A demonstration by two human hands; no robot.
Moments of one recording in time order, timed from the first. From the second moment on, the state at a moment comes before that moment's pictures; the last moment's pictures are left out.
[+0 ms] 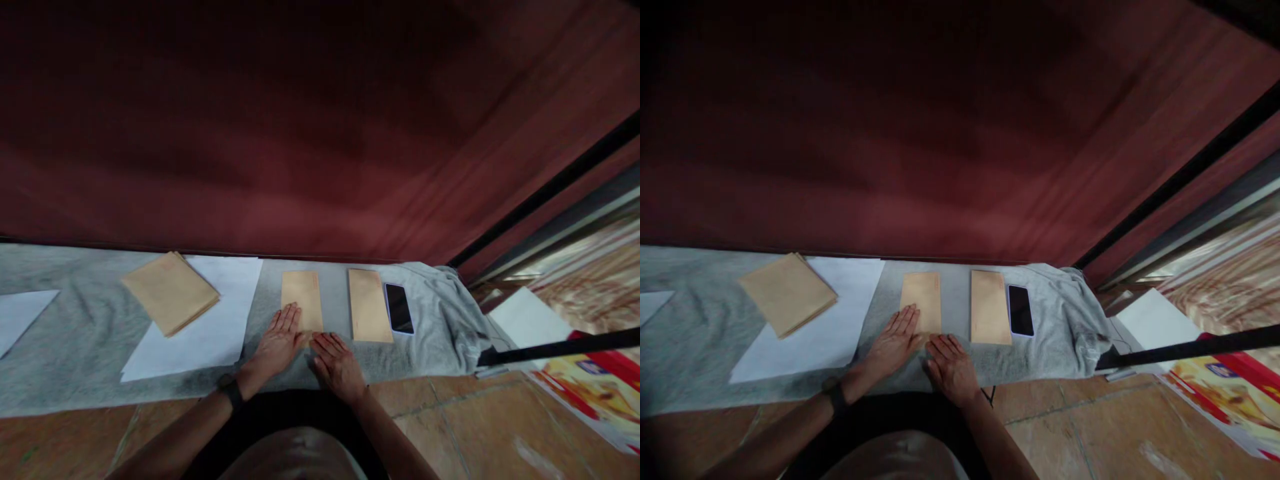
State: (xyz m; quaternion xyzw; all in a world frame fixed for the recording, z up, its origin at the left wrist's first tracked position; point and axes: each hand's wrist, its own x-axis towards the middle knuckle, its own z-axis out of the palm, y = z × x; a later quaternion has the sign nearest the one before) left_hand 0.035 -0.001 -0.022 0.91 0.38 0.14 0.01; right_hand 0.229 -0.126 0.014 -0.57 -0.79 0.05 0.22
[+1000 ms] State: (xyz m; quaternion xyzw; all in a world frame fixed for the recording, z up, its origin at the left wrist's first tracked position) left_hand 0.078 0.063 -0.001 0.94 0.33 0.09 0.07; right_hand 0.224 -0.130 0.007 -0.58 -0.75 0.01 0.32
